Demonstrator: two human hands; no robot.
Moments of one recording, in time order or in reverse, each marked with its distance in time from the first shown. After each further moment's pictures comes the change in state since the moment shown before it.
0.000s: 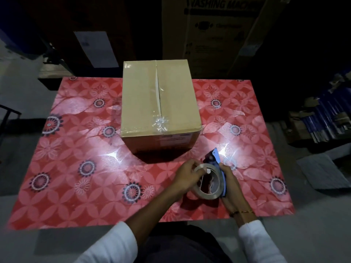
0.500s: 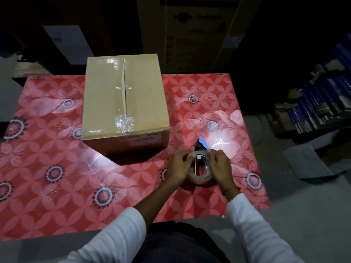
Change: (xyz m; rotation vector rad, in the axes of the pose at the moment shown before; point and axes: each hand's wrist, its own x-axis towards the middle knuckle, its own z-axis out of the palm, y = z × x) left_hand 0.059 0.004 0.068 0.227 0.253 0.175; right_hand 0.043 -0.052 -0.048 -0.957 0.254 -0.526
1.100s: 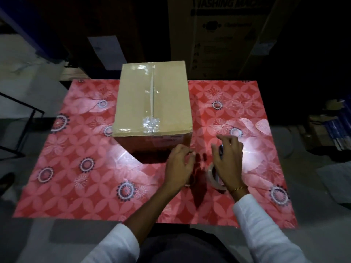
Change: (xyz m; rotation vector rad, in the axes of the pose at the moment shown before) left_hand -0.024 0.011 -0.069 0.176 0.277 0.313; right_hand 0.007 -0.053 0.017 -0.173 0.121 -0.391
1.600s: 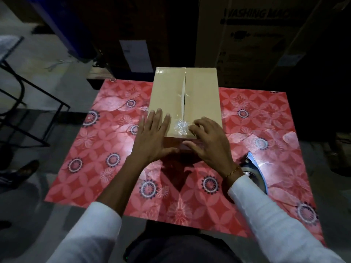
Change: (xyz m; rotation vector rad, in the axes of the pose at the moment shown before) left_hand 0.057 -0.072 -0.157 0.883 -0.216 0.111; right_hand 0.041 -0.115 0.039 -0.088 -0.139 -0.617
